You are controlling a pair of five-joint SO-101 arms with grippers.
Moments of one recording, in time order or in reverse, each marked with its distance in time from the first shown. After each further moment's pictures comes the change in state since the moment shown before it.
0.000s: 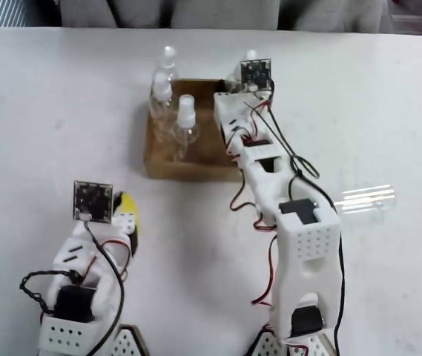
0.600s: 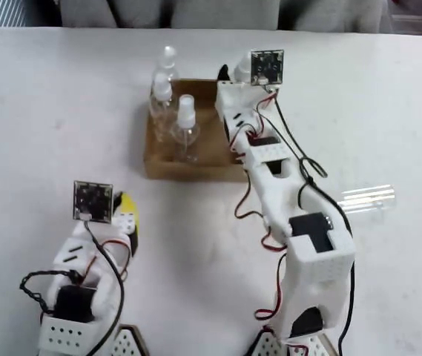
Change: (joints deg) left arm 0.0 0.0 0.0 0.0 0.0; right arm 0.0 -13.9 7.6 0.0 -2.9
